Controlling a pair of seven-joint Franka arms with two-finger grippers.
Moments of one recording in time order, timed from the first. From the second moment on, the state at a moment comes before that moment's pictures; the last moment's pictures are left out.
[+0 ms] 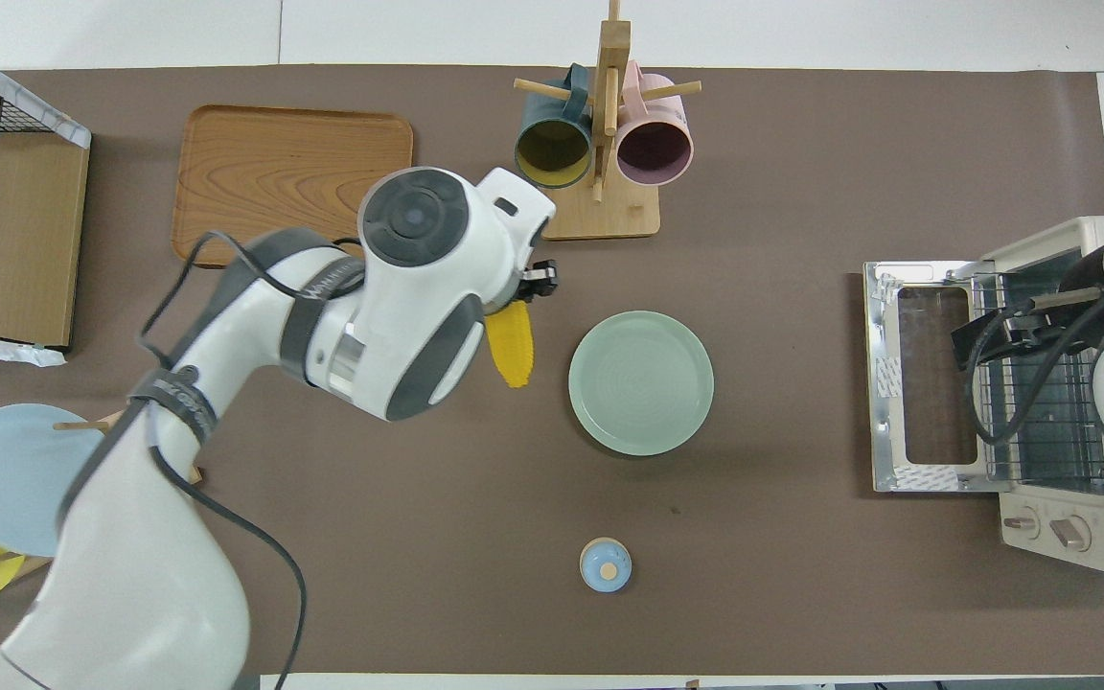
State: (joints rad) left arm -0.59 0.38 0.04 -1.63 -0.09 2.09 -0.57; right arm 0.08 -0.03 -0.05 -1.70 -0.05 1.50 -0.07
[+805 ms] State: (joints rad) left arm -0.17 0.63 0.04 -1.34 -0.09 2.09 -0.07; right arm 0.08 -0.03 -0.04 -1.71 -0.03 1.50 -0.07
